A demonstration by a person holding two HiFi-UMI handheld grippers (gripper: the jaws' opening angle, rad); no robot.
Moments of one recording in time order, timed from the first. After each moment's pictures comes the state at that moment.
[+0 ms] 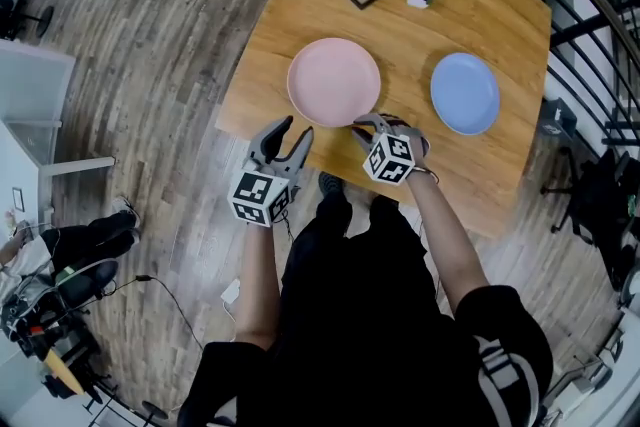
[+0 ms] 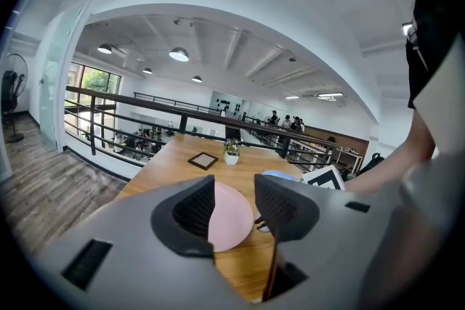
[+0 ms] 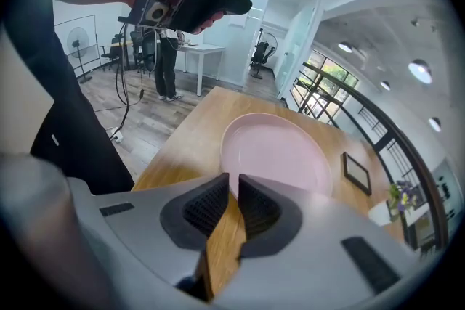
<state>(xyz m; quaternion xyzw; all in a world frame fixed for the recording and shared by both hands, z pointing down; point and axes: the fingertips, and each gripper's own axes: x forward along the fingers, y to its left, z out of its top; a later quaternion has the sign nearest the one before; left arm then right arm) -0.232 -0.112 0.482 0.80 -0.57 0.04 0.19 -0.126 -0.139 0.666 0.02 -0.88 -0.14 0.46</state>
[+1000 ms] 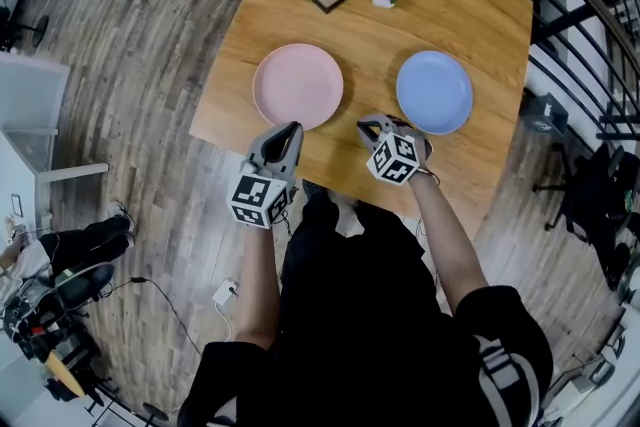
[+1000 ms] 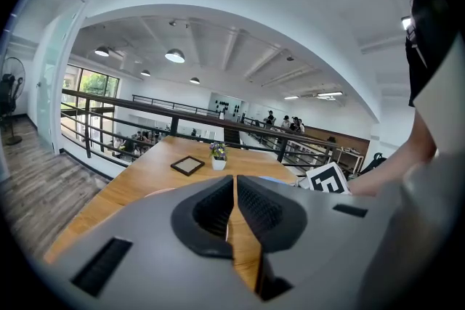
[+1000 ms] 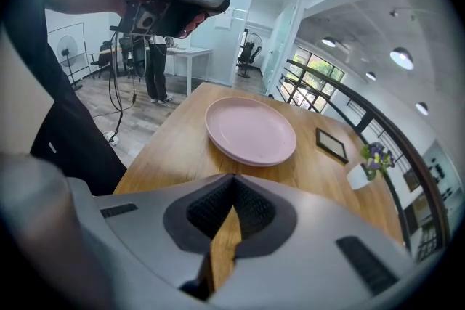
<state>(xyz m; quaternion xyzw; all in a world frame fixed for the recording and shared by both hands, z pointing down) -0.151 -0.138 0.468 0.80 -0.57 0.03 0.18 -0.030 -0.175 0.647 0.07 -0.88 -0.11 0.45</state>
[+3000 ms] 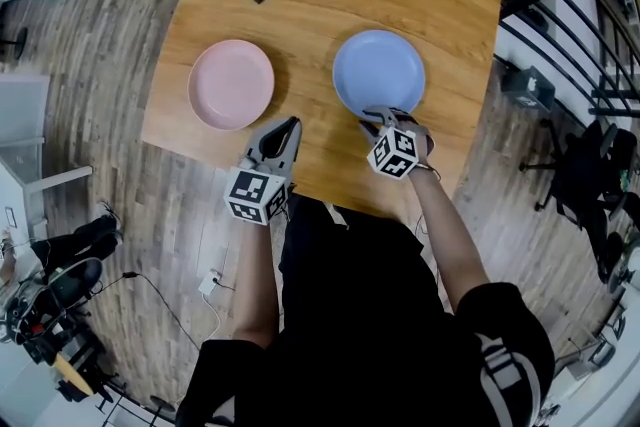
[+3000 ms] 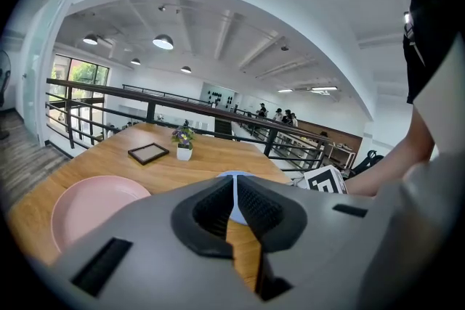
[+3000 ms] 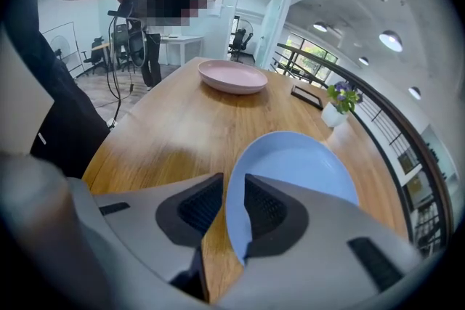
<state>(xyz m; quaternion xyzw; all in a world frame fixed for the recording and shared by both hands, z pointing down) 0.006 -0.191 0.503 0.81 -0.54 0.05 0.20 0.144 -0.218 0.695 0.09 -0.86 -0.09 0.49</state>
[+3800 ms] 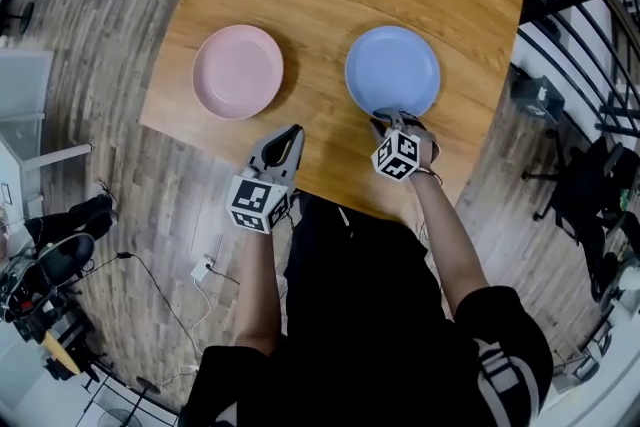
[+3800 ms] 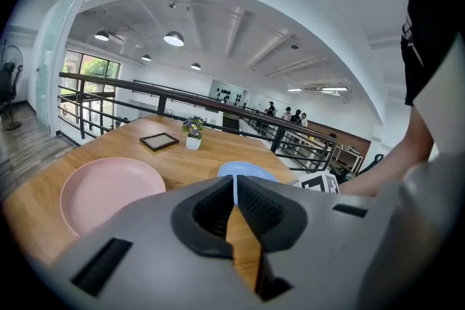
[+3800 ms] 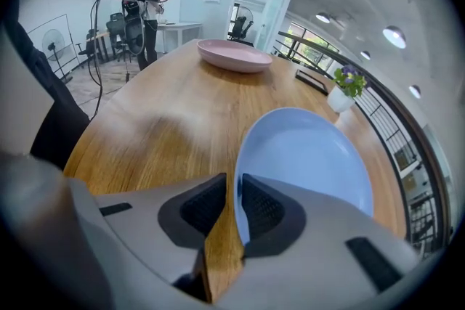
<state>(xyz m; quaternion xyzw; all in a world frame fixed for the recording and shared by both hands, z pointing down) -0.001 -0.166 0.528 0.79 -0.57 0.05 0.23 0.155 -0.219 0.736 0.10 -0.84 -0.09 0.53</state>
